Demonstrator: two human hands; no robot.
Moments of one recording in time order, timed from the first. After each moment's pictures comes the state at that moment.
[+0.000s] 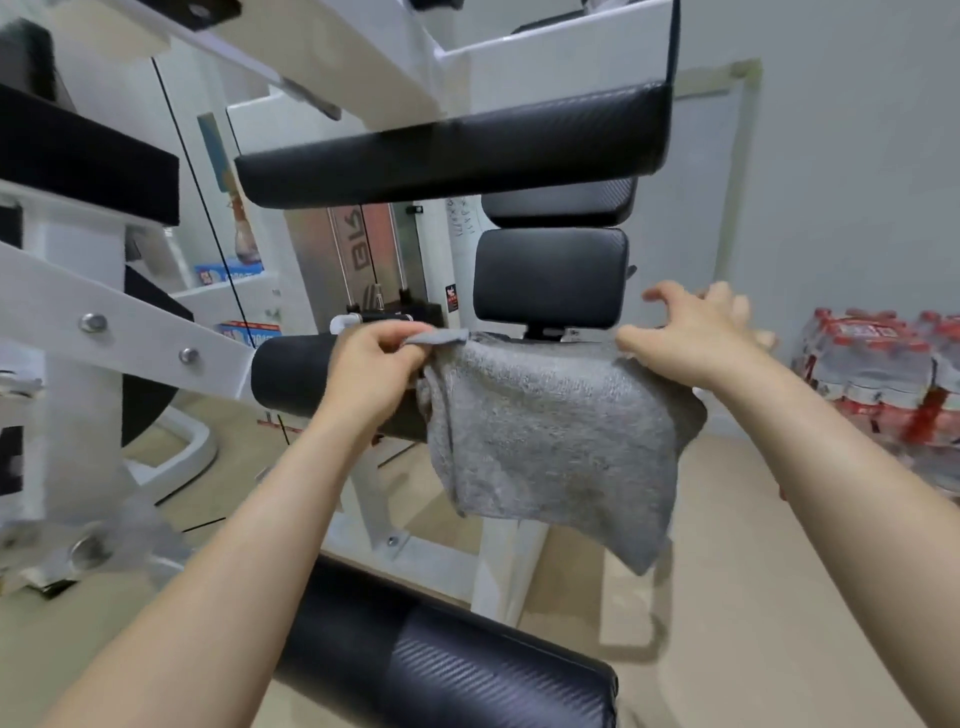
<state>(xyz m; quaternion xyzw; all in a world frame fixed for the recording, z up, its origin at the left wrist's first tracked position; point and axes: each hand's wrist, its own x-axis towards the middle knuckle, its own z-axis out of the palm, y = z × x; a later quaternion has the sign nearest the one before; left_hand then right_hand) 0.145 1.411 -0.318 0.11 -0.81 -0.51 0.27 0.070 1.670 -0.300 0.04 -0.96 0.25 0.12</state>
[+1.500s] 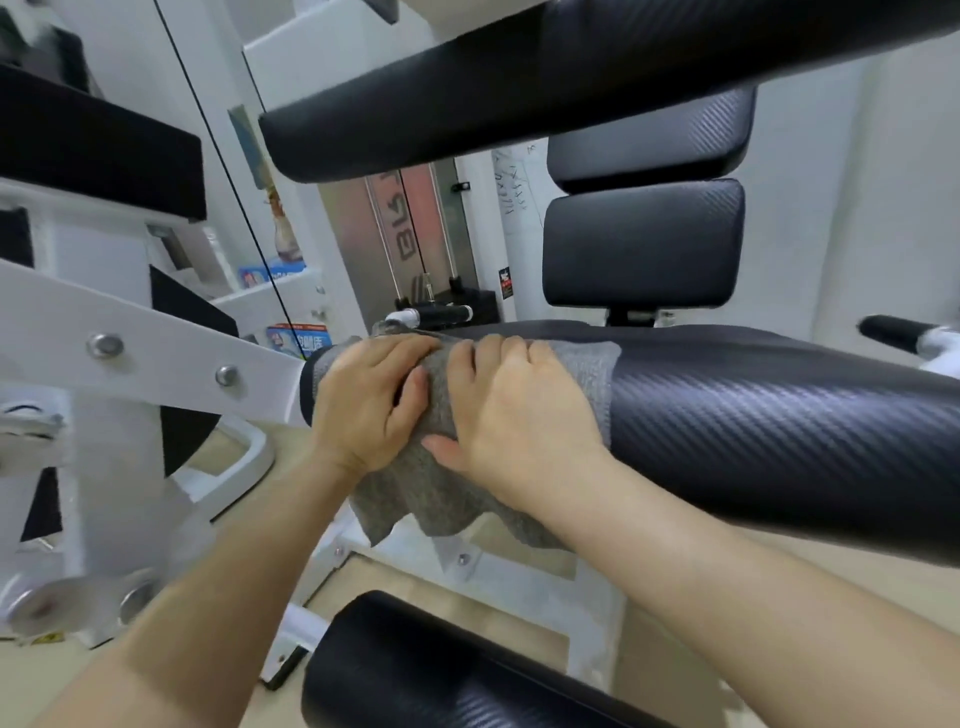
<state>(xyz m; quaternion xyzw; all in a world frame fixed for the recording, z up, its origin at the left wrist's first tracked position) 0.085 1.260 -0.367 -0.10 -0.92 -0.05 0.36 0.087 1.439 -0.349 0.32 -0.91 -0.05 0.26</state>
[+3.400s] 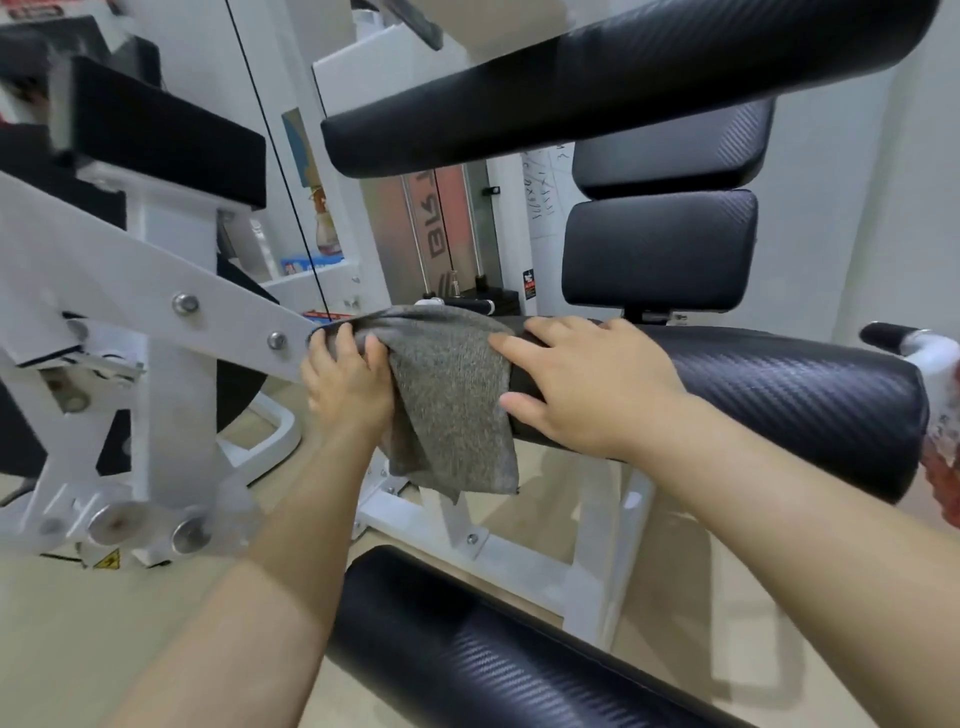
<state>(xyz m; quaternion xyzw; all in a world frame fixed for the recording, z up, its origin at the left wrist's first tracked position) 0.094 1.247 -0.393 0.32 -0.83 -0.21 0.41 0.085 1.509 -0.345 0.42 -0.88 0.01 0.24</state>
